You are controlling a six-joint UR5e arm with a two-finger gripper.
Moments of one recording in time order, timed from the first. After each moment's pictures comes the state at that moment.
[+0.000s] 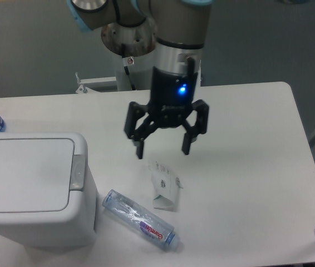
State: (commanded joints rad) arm 2.39 -1.77 -1.43 -1.02 1.20 0.01
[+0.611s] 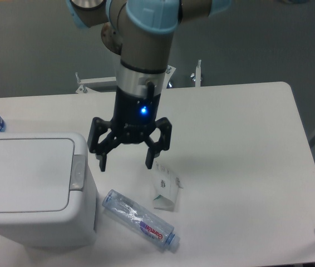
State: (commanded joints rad) arm 2.30 -1.80 -1.45 -1.02 1.22 0.01
